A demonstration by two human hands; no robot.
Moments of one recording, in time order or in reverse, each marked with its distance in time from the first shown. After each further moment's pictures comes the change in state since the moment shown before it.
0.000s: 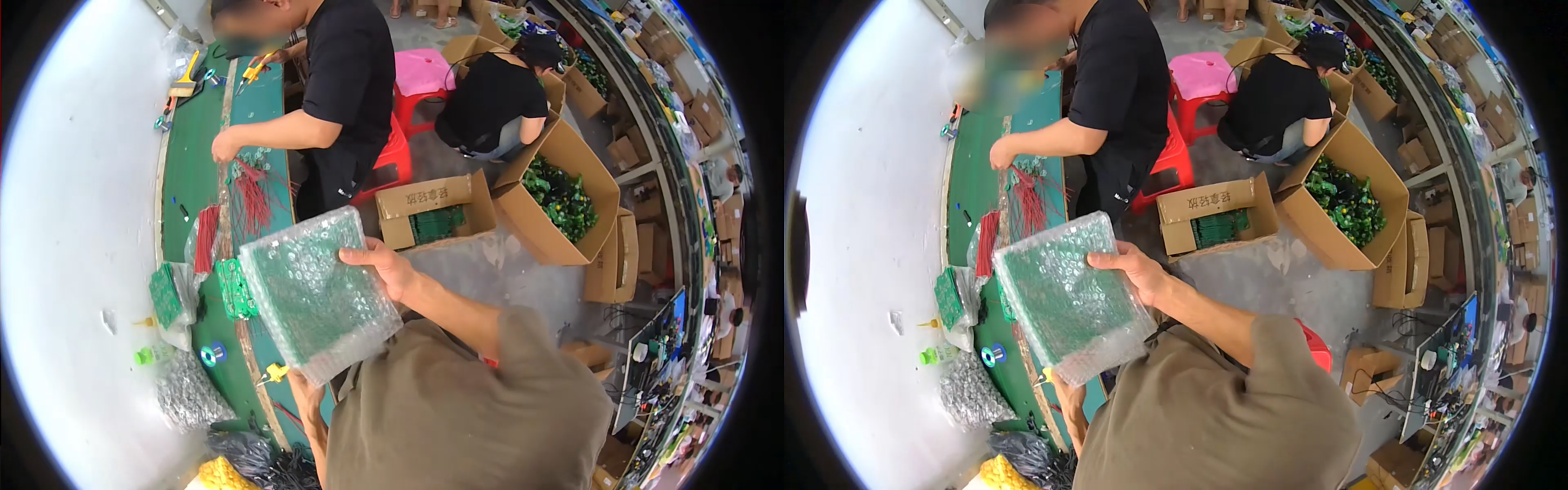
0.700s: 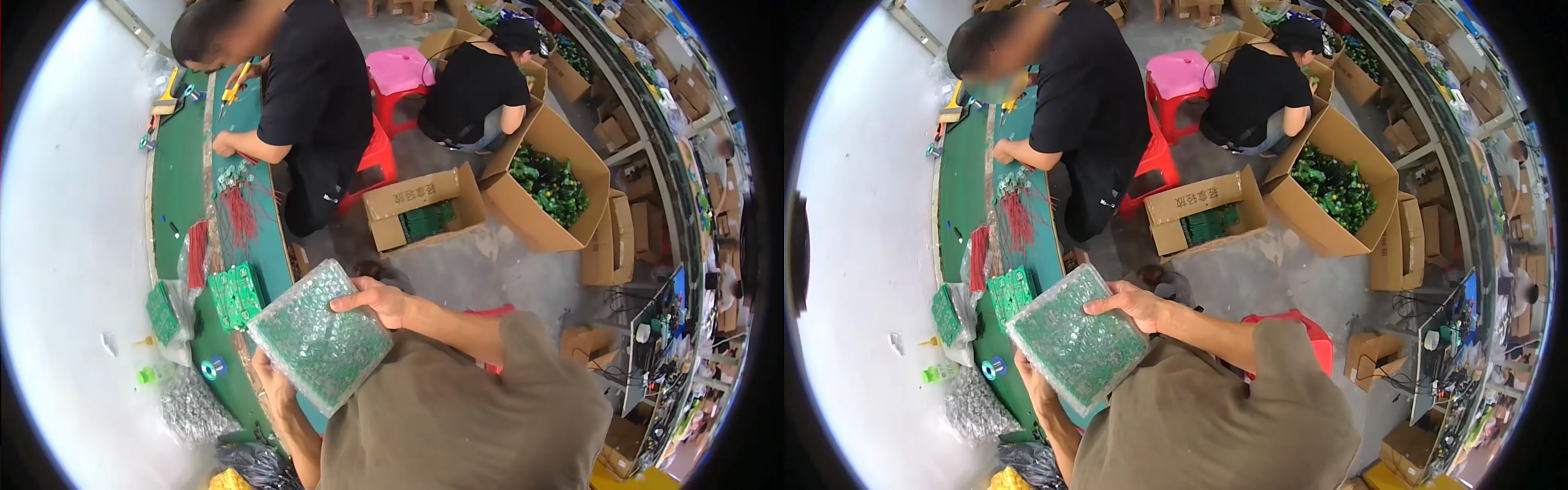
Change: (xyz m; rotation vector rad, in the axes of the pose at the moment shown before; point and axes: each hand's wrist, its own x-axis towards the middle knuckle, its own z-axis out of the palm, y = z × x) left_hand 0.040 0.065 0.002 -0.241 -0.009 0.283; right_hand -0.028 0.032 -0.016 -0.015 0.023 0.199
